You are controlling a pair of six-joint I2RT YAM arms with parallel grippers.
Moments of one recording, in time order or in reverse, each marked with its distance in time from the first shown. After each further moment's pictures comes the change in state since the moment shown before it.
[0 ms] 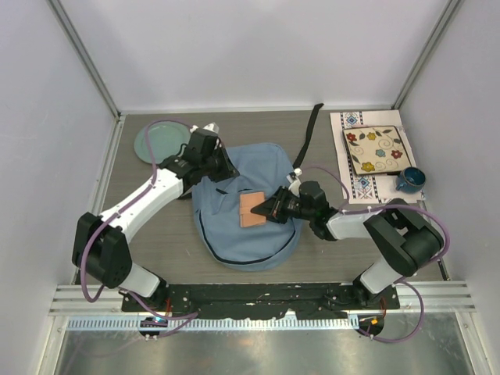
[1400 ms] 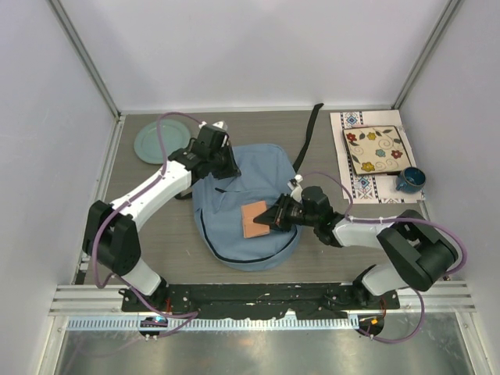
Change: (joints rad) left arm -0.018 0.100 0.095 -0.063 -0.023 0.084; right arm 0.021 -0.121 -0.035 -0.103 -0.037 -0.002
